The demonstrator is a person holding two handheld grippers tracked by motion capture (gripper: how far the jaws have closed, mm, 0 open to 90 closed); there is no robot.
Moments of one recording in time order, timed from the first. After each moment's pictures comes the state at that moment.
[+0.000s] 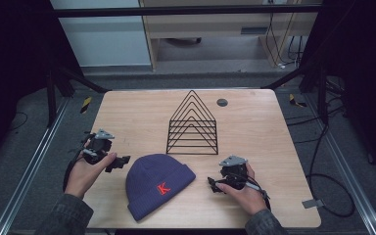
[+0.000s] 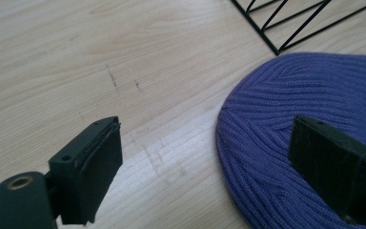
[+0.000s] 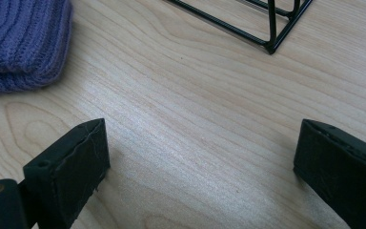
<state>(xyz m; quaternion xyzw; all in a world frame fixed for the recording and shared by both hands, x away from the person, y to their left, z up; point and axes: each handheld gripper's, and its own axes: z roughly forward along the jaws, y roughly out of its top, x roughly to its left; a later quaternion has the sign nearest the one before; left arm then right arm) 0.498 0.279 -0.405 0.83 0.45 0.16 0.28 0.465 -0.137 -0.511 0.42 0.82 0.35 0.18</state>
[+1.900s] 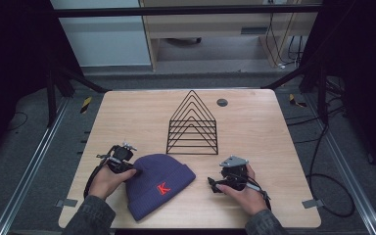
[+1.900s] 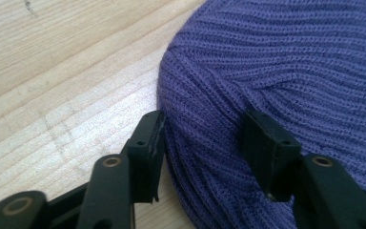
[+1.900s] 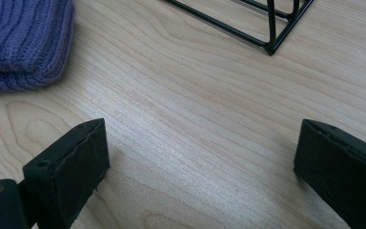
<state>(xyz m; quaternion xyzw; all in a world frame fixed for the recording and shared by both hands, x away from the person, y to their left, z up) 0.505 0.238 -0.463 0.86 0.47 0.08 0.19 0.463 -0.138 -0.512 0.42 0.81 0.35 0.18</state>
